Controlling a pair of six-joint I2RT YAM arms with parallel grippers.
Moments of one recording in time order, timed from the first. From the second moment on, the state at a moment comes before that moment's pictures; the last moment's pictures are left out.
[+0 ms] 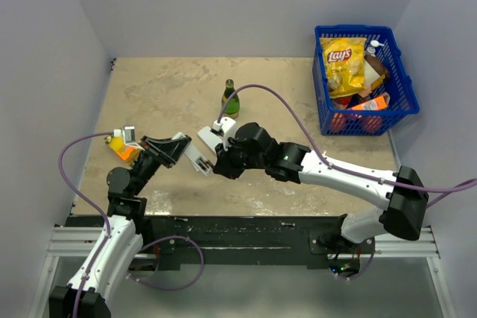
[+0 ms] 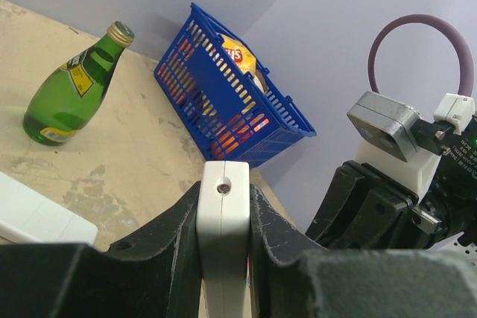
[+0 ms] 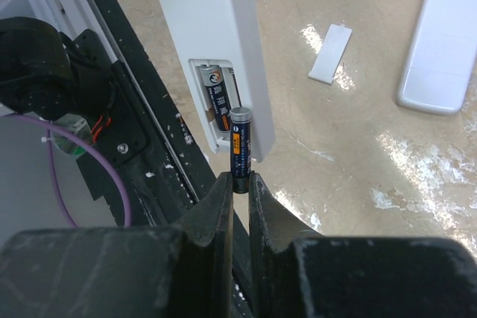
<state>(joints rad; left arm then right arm) -0.13 0.53 0.15 0.67 0.48 -0.97 1.06 1.41 1.12 -0.27 -0.12 0.30</state>
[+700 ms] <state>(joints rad) -0.13 0.53 0.15 0.67 0.49 -0.97 1.09 1.47 1.16 -0.31 -0.14 0.31</state>
